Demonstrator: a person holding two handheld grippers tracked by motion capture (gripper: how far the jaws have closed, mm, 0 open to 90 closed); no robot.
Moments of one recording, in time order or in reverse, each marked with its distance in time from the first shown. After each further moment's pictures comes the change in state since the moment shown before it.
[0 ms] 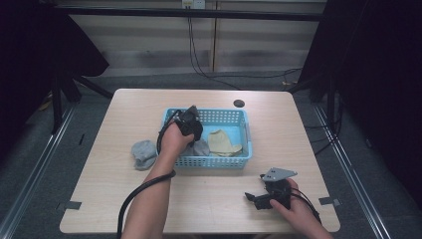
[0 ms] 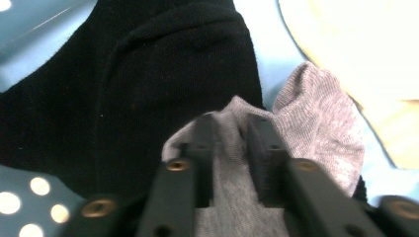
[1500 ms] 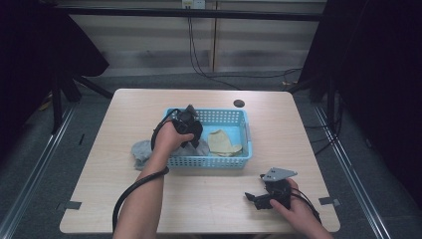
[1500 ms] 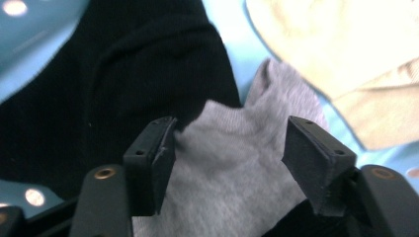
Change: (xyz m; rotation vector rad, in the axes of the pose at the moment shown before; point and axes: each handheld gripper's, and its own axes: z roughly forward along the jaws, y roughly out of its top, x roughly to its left) left arm 0.006 -0.008 -0.006 -0.050 -0.078 0.066; right arm 0.000 0.000 0.000 0.001 0.000 0.003
